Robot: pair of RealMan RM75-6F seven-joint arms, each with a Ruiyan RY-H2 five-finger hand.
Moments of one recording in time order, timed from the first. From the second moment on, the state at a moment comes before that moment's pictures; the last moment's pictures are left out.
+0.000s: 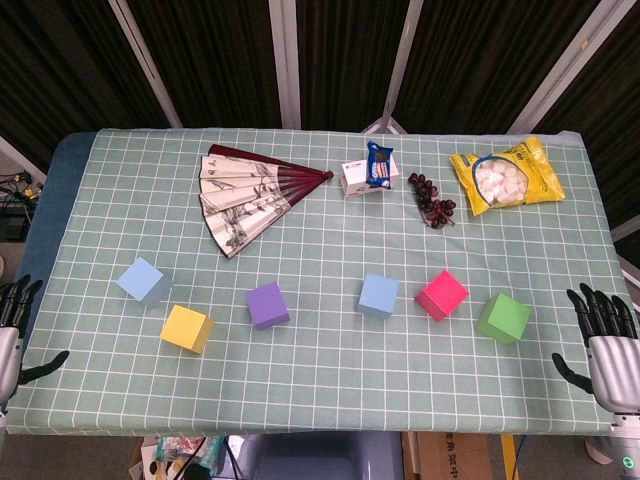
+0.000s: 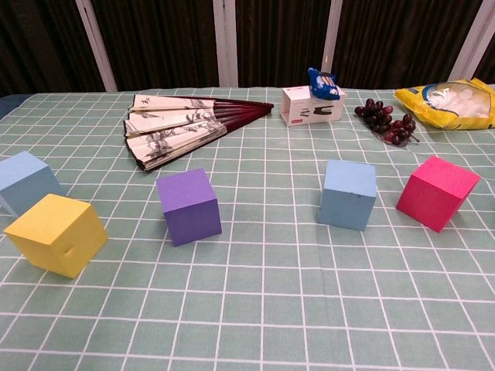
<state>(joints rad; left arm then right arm) -0.03 -1.16 -0.06 -1.69 1.47 1.56 0.11 0.04 -1.08 0.06 -1.62 -1.51 1.51 -0.05</state>
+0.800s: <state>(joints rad) -0.03 -1.15 -0.06 -1.71 1.46 1.54 0.13 0.04 -1.07 0.05 -1.63 -1.50 1.50 -0.04</state>
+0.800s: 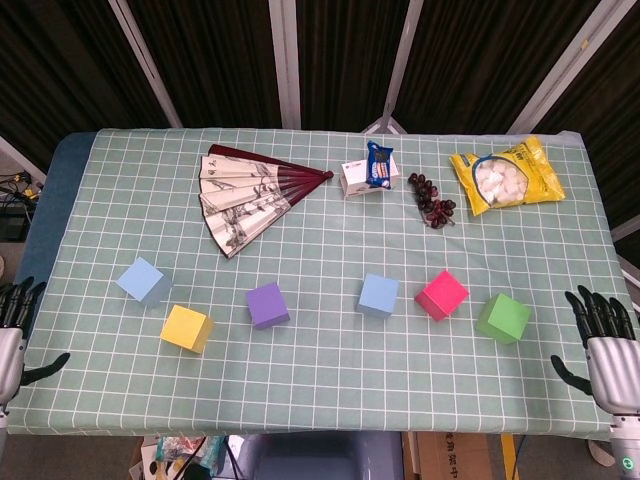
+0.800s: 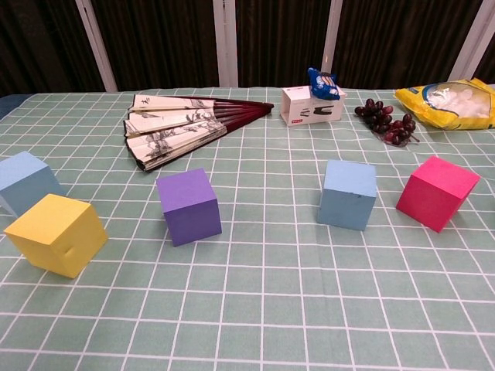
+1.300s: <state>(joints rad) -0.05 -1.16 -0.08 -1.74 1.42 1.52 0.15 0.05 -1.11 0.07 -1.59 -1.51 1.51 -0.05</state>
